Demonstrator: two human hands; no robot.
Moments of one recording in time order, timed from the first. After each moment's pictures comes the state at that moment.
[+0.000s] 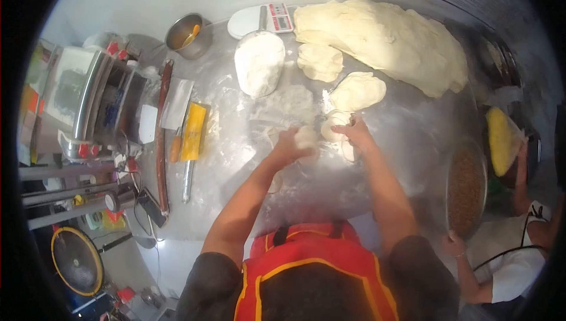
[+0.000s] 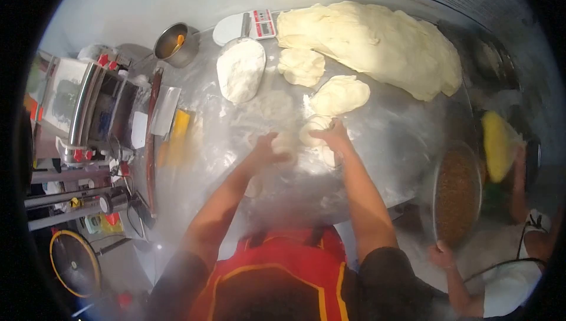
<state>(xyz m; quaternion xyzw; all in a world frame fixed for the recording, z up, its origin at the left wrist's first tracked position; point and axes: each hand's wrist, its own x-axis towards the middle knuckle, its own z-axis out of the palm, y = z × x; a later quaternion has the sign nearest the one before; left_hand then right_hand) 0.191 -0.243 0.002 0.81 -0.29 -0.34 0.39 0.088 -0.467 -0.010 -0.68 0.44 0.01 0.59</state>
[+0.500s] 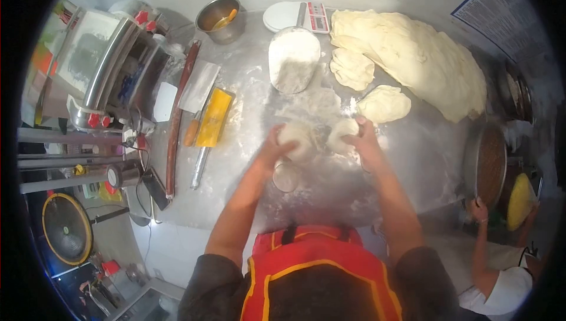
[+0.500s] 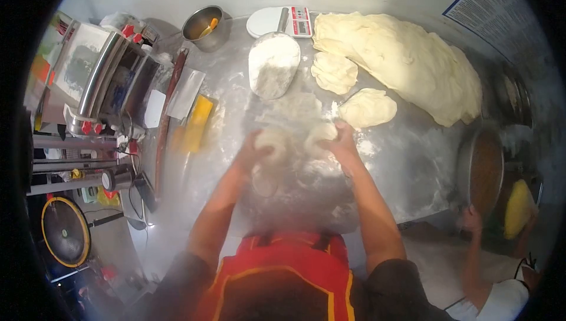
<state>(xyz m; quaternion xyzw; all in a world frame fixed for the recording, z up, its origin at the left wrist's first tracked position) 0.213 -0.172 0.011 0.64 0.02 -0.38 0.67 0.107 -0.428 -0.006 -0.64 0.30 -0.04 0.71</state>
